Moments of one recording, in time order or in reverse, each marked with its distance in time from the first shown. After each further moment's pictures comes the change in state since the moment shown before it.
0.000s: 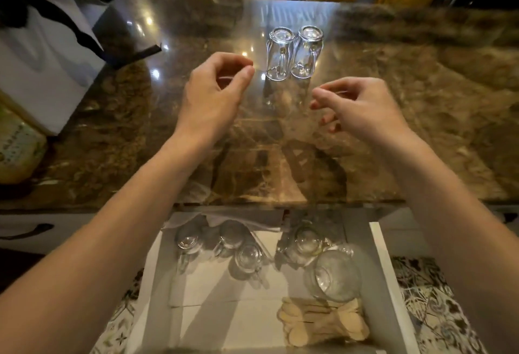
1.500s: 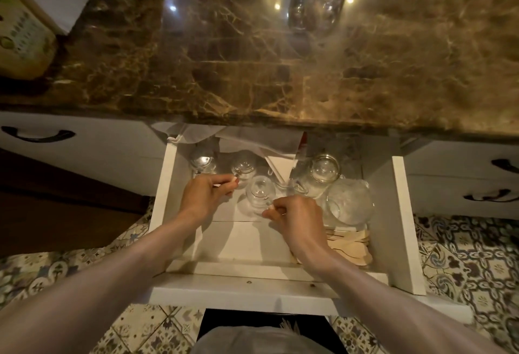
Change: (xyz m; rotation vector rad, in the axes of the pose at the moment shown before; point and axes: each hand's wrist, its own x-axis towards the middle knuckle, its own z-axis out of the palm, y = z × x) left_hand -0.207 -0.172 -0.002 0.104 -0.135 -0.640; right_hand -0.198 0.163 0.112 -0.470 -0.345 0.101
